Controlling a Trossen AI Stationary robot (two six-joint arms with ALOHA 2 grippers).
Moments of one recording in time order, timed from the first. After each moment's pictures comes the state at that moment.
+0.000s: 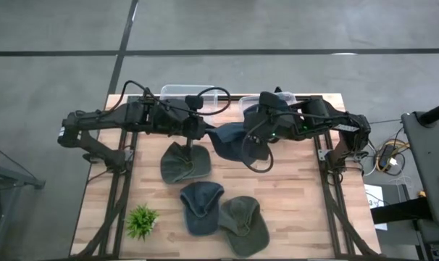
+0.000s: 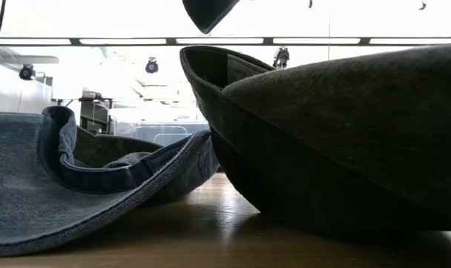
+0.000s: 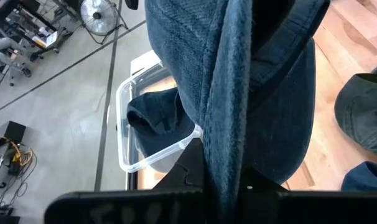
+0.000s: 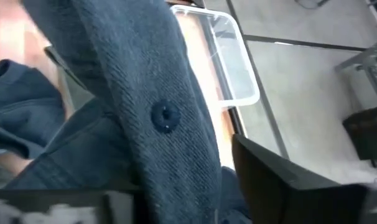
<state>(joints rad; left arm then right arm) 0.00 1.38 1.62 -0.75 -0.17 0.46 0.16 1.79 2.35 -1.46 0.53 0.09</state>
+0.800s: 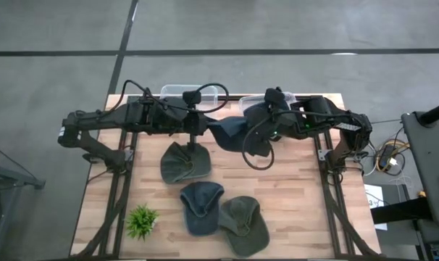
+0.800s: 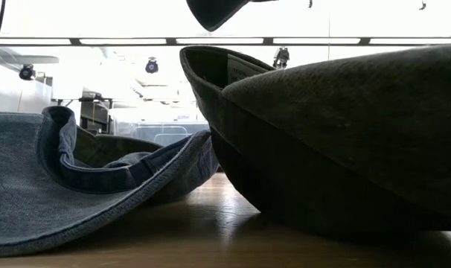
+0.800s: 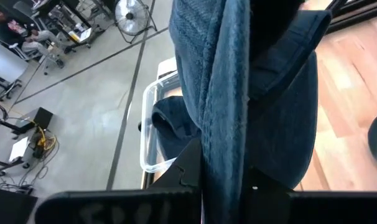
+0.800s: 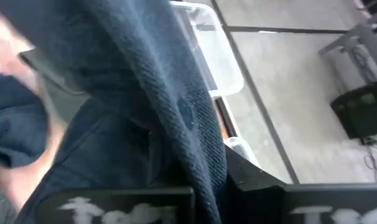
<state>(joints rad) 0.00 1.38 1.62 -0.68 -0.28 0.40 0.14 1.77 2.35 -1.51 0.59 0.16</state>
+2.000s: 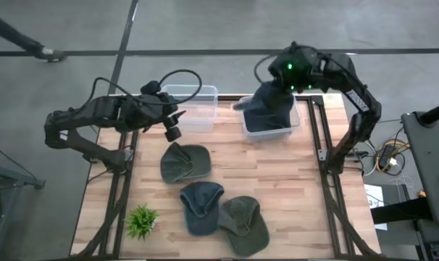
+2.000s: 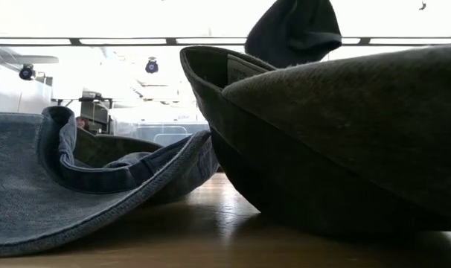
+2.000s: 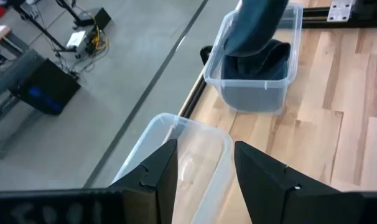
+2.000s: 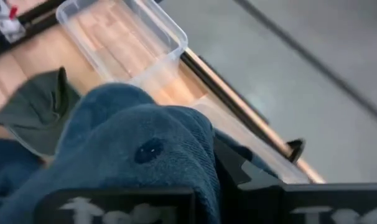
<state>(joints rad) 0.00 1.21 1.62 -1.04 -0.59 -0.02 -0.37 1.68 2.35 -1.55 0.21 0.25</state>
